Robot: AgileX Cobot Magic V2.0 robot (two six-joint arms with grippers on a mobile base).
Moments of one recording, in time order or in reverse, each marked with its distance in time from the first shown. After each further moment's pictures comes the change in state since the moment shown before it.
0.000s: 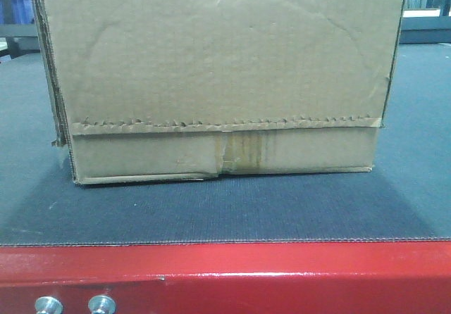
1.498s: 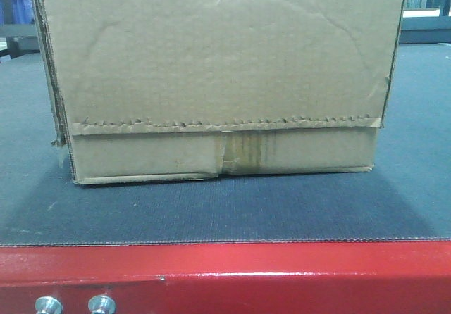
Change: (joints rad) left arm 0.000 0.000 0.000 0.000 -0.002 0.000; right arm -0.114 -0.217 0.566 0.130 -0.384 -0.112
